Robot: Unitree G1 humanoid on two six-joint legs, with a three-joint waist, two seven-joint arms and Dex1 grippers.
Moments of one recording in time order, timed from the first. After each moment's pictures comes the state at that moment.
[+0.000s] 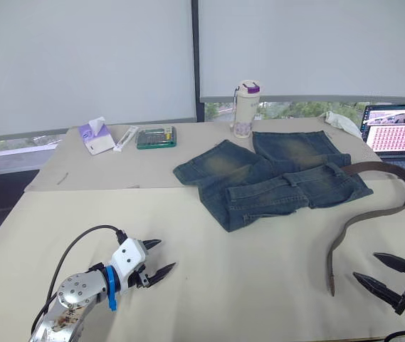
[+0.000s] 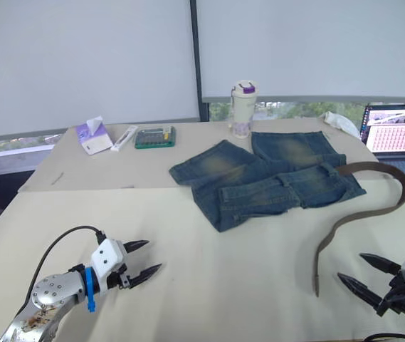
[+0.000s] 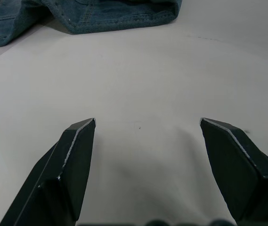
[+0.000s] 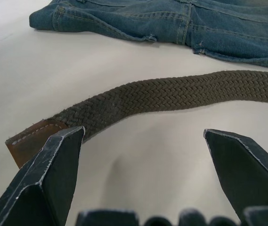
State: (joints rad) left arm 0.16 0.58 -0.02 -0.31 -0.20 0.13 -0.76; right arm 0.29 -0.77 -0.58 0.25 0.51 -0.08 1.22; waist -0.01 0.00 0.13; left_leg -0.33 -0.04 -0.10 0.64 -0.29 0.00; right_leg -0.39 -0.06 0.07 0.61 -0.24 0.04
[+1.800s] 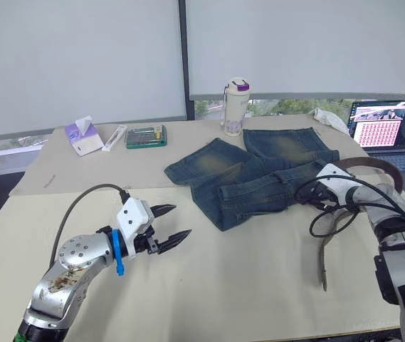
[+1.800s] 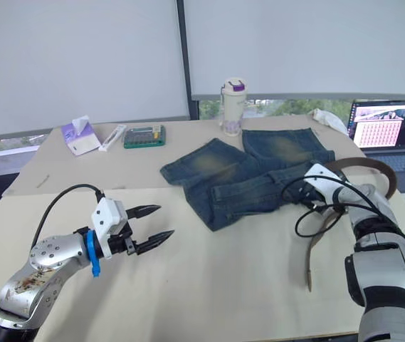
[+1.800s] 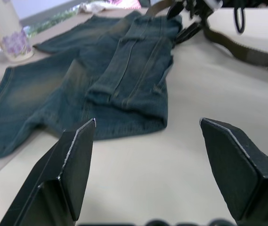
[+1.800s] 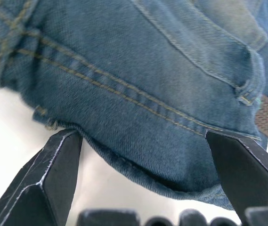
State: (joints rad) left arm -0.11 0.60 0.00 -0.47 -0.41 0.39 -0.77; right arm -0.98 -0.73 0.15 1.26 -0.31 -0.12 0.62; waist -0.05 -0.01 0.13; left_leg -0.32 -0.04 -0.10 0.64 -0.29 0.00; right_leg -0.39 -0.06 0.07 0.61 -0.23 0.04
